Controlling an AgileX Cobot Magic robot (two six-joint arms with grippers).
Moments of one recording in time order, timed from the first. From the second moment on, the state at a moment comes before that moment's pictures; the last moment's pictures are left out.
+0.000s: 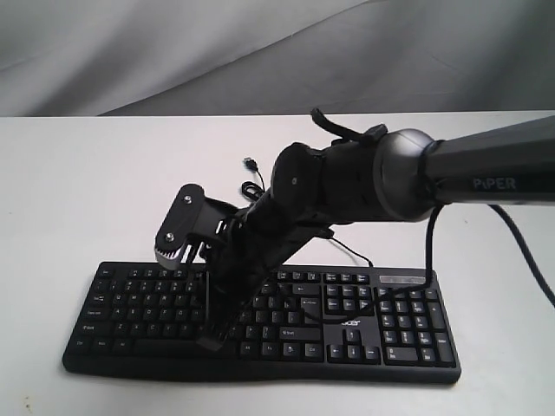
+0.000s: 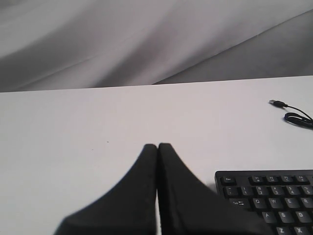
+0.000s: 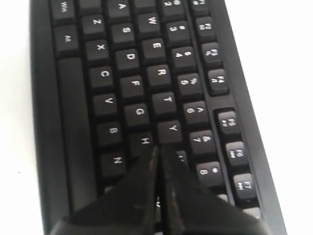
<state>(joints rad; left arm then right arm) 0.10 0.00 0.00 0.12 0.27 -0.07 0.78 2.03 -1.28 0.59 0.52 -1.06</state>
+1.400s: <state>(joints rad) 0.10 0.00 0.00 0.12 0.27 -0.07 0.83 2.07 -1.28 0.59 0.53 -1.06</state>
